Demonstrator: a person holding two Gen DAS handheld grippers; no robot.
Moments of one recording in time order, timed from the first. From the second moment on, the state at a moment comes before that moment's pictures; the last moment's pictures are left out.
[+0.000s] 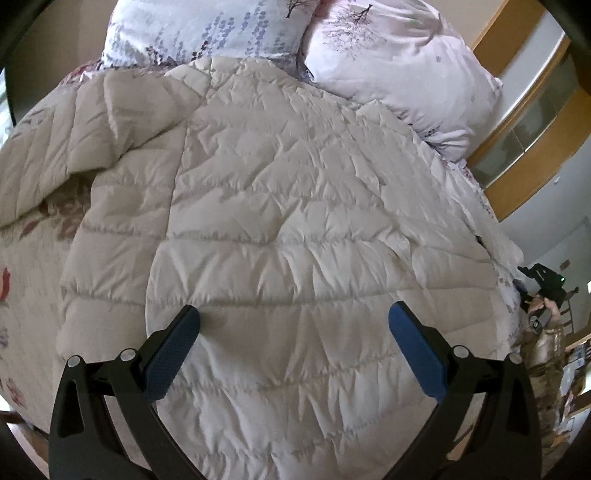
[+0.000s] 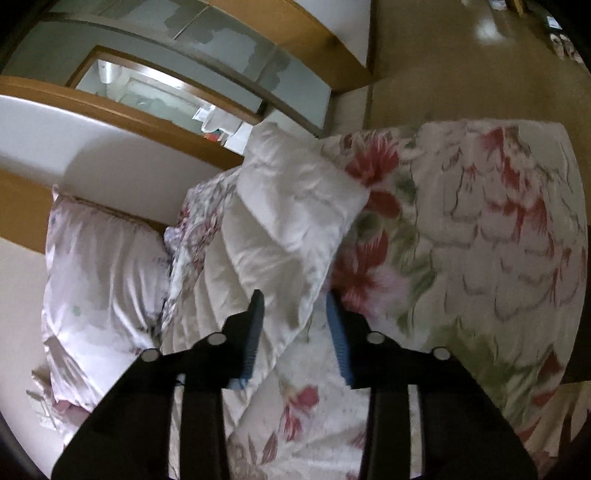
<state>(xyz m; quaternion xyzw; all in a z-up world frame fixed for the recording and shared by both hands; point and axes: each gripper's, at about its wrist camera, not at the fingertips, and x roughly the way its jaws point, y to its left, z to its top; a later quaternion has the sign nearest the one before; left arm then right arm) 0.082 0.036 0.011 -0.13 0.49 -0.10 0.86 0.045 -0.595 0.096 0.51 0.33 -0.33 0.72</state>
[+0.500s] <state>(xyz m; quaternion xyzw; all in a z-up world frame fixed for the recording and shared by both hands) 0.109 0.049 0.013 -0.16 0.46 -0.12 0.87 0.079 -0.595 0.107 0.41 0.35 -0.38 0.75</state>
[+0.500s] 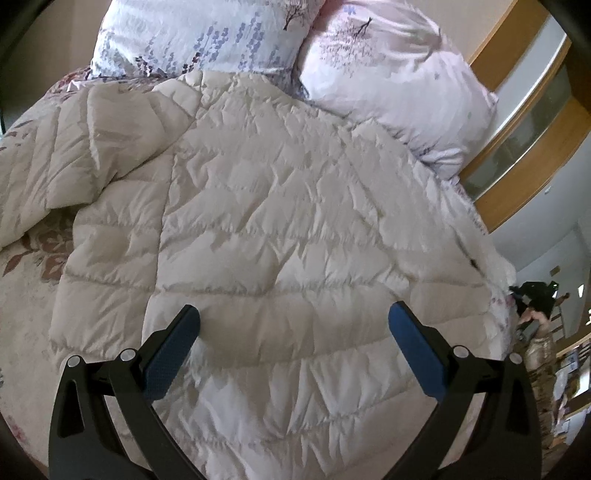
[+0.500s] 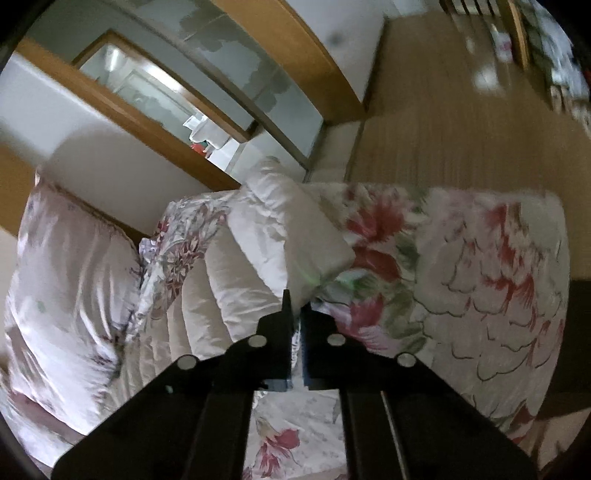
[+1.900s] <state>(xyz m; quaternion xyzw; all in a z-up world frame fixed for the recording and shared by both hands) 0.239 0.016 -0.016 -0.36 0.49 -0.19 0.77 0.174 -0.291 0.109 0.43 0.53 0.06 0.73</state>
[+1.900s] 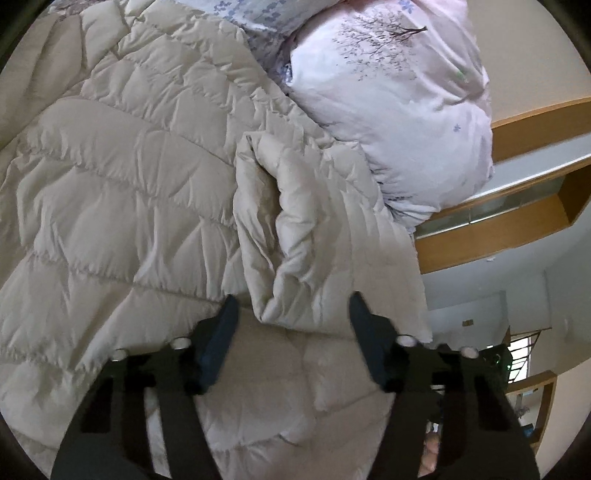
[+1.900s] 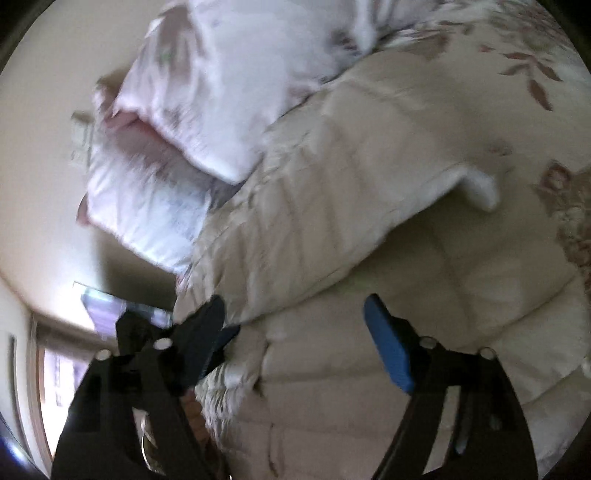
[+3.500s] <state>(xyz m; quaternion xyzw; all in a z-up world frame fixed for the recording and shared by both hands) 0.220 0.111 -0.024 -0.35 0.45 -0.07 0.82 0.223 -0.223 0.135 0.19 0.50 0.02 0.84</state>
